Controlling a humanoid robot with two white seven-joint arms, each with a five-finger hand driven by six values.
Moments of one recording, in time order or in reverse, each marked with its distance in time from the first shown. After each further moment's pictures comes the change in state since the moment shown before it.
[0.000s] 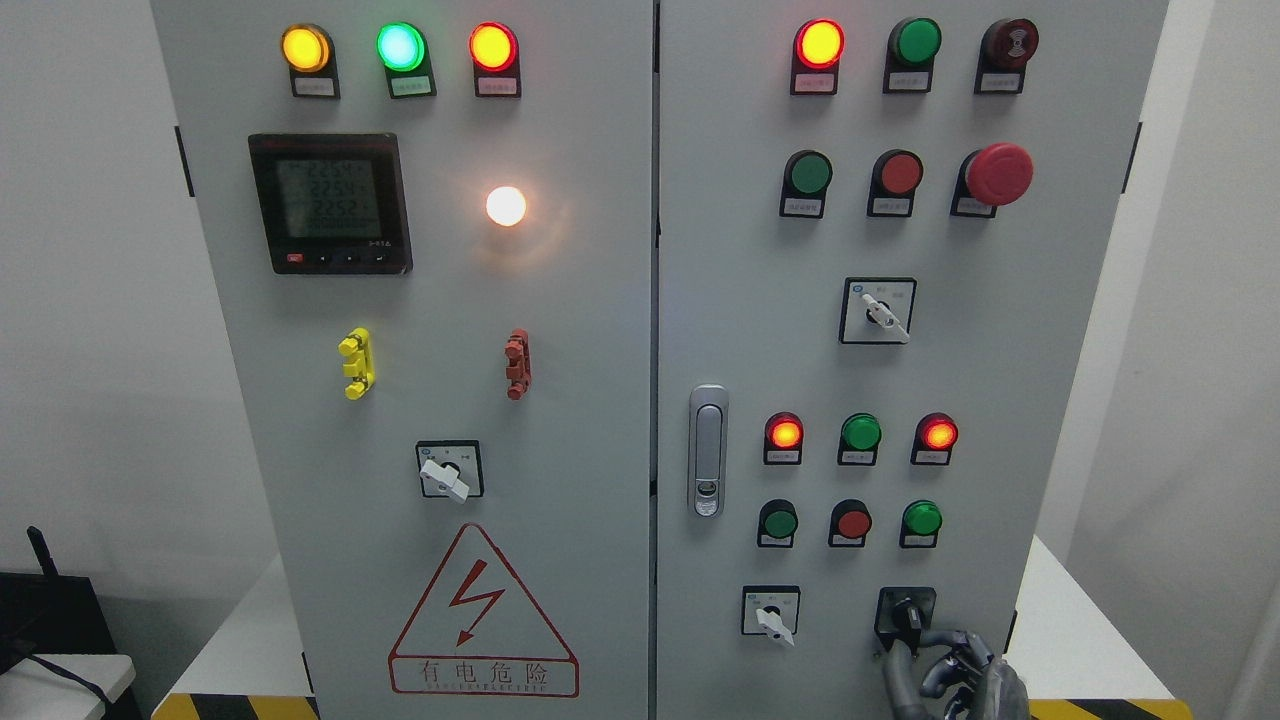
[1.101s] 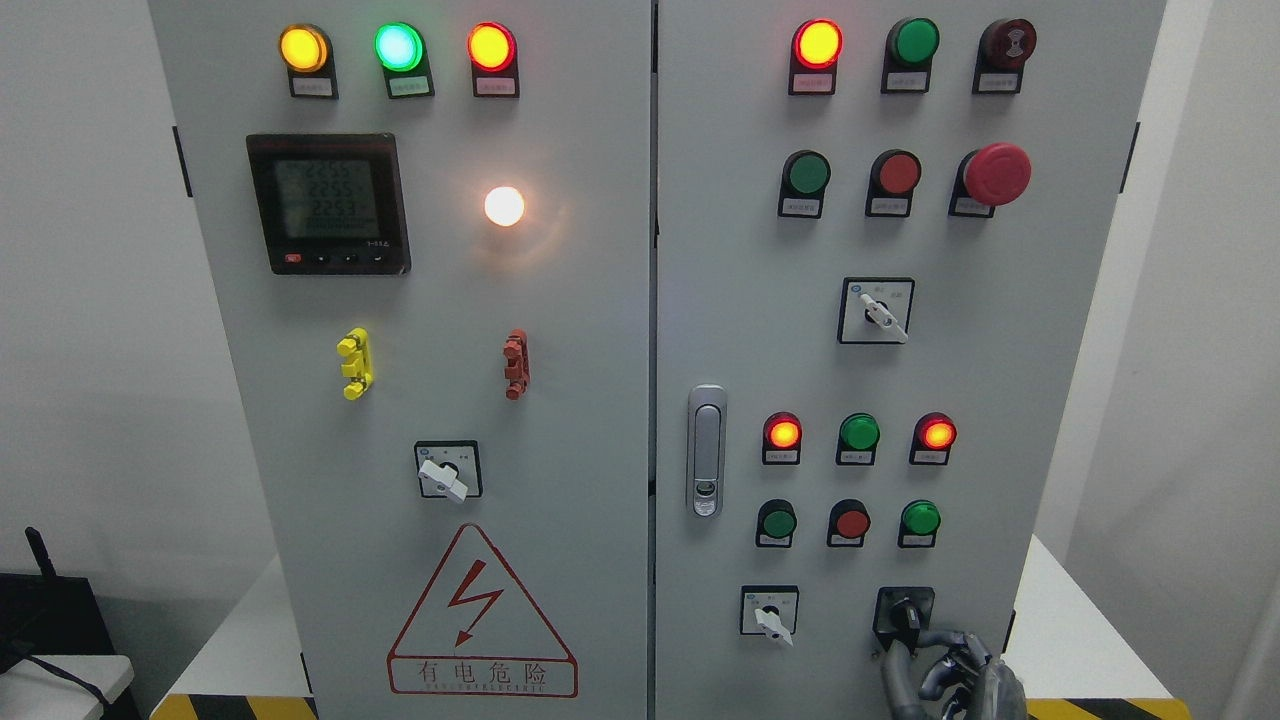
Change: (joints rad) left arm 0.000 0.000 0.000 0.000 0.000 0.000 0.000; right arm 0.000 0.001 0.002 0.001 -0.005 0.000 0.012
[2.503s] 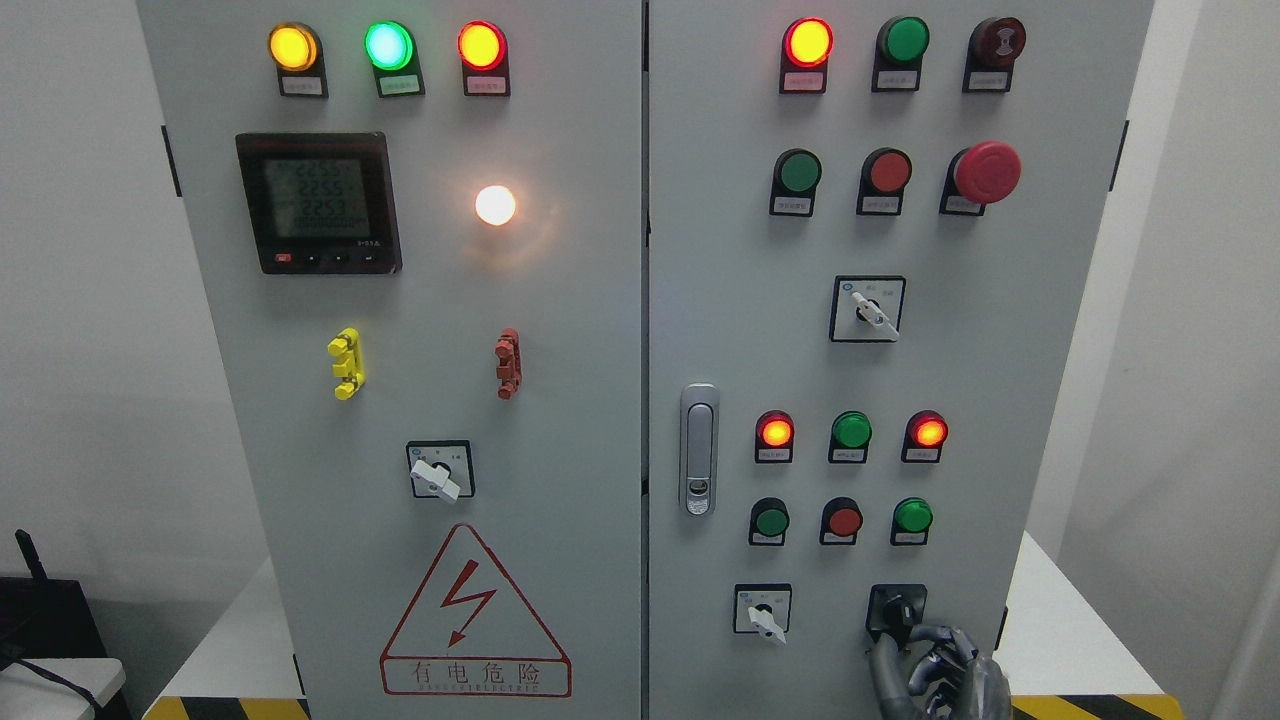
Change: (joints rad) left arm 0.000 0.000 0.000 0.000 0.000 0.000 0.000; right arm -0.017 0.012 0.012 0.001 -0.057 0.002 0.011
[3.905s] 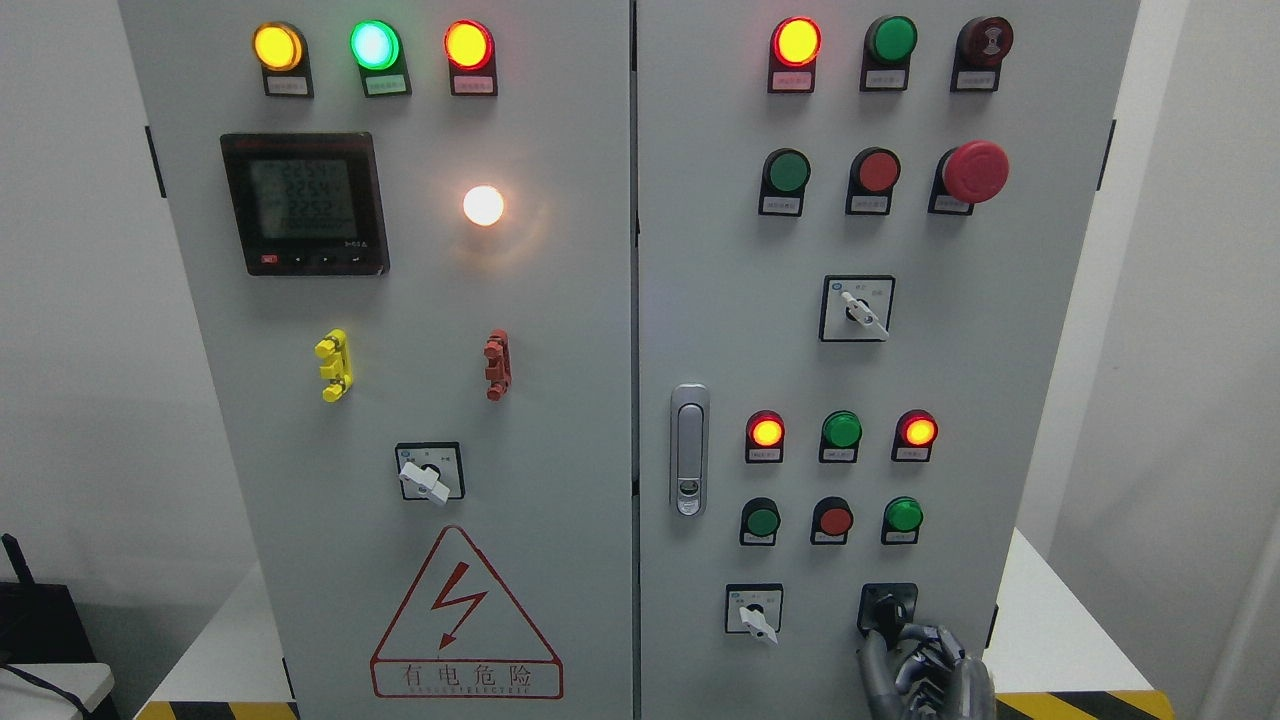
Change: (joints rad) left arm 0.000 0.000 0.000 0.000 0.000 0.000 0.000; right arm -0.004 0.003 0.020 0.003 -0.091 -0.004 0.007
